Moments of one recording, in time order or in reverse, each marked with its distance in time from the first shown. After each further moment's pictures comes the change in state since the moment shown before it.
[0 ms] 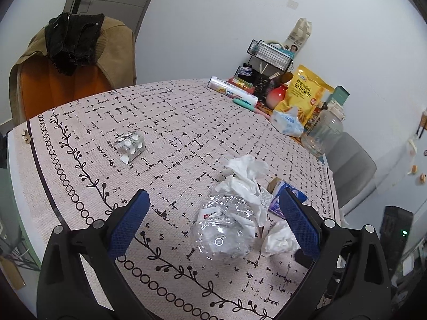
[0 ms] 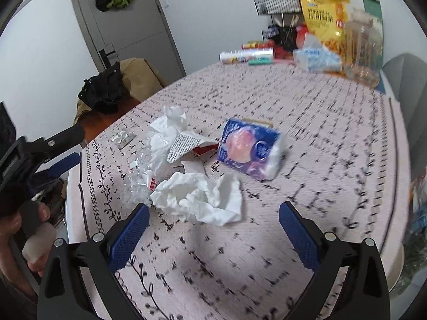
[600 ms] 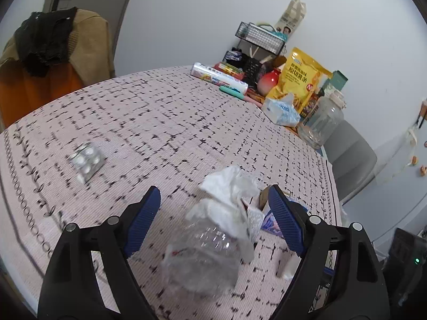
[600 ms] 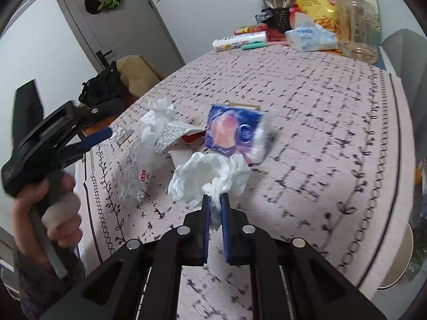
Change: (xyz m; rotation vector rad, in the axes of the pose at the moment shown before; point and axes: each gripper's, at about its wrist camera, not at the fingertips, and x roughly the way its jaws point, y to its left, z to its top) left arm 0.067 -0.031 0.026 0.050 0.091 -0.037; right arm -0.023 -0.034 -0.005 0.062 0.021 0.039
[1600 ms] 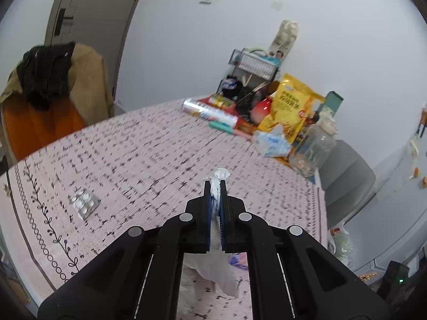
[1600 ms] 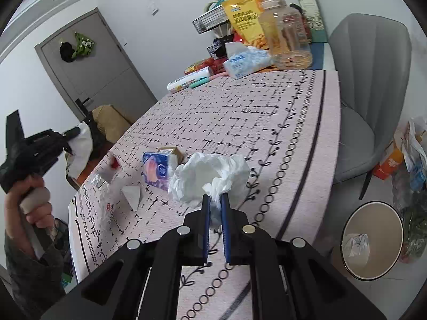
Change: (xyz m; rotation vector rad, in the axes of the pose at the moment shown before) left arm -0.042 -0.060 0.044 0.024 -0.140 0.037; right arm -0.068 -0.098 -0.012 0.178 -0.165 -0.055
